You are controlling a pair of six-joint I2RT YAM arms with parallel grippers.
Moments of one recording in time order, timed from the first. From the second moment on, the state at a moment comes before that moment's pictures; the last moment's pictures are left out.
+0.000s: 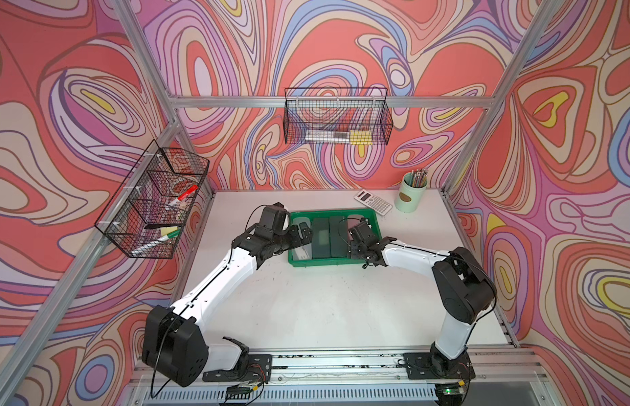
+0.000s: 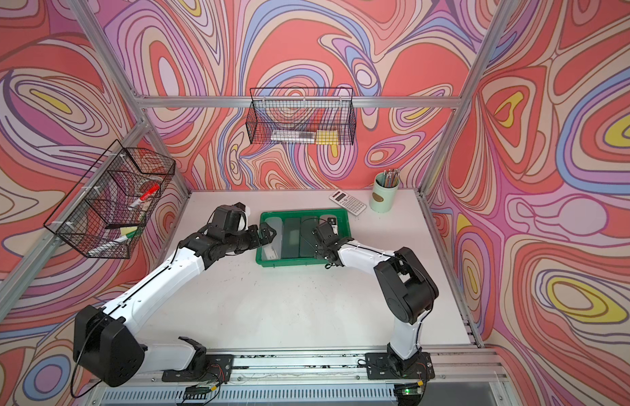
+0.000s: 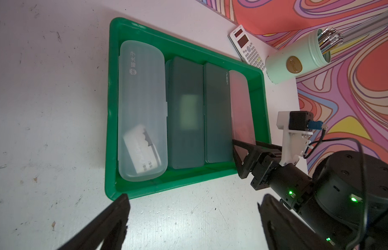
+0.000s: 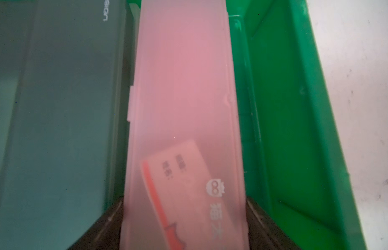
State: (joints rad) left arm -0.41 1.35 1.11 -0.51 0.15 -0.65; right arm 0.57 1.82 1.12 -0.30 0.32 0.50
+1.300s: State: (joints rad) left arm -0.36 1.23 0.37 0.32 -0.71 0.01; right arm 0.25 1.39 0.52 0.34 0.73 0.08
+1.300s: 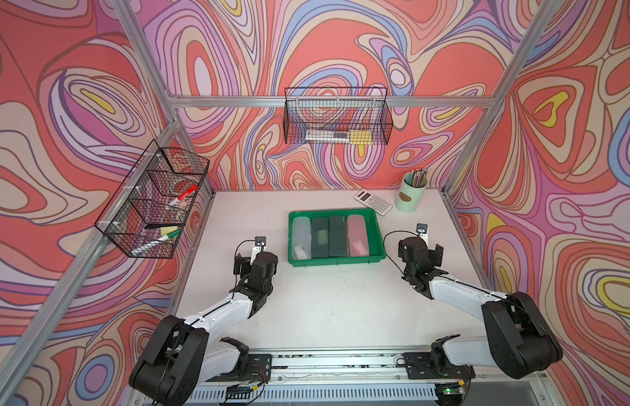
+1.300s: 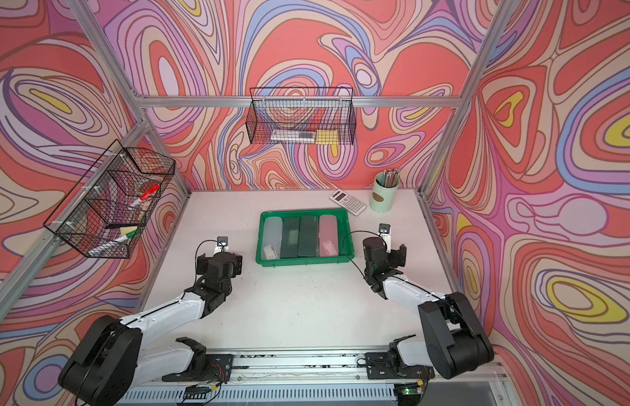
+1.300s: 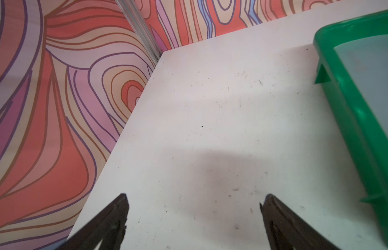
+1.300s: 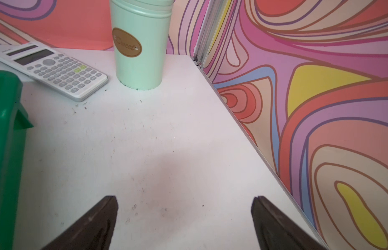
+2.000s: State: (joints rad) left arm -0.18 1.51 0.36 0.79 -0.51 0.13; right arm 0.11 1.66 0.48 0.88 0.46 0.02
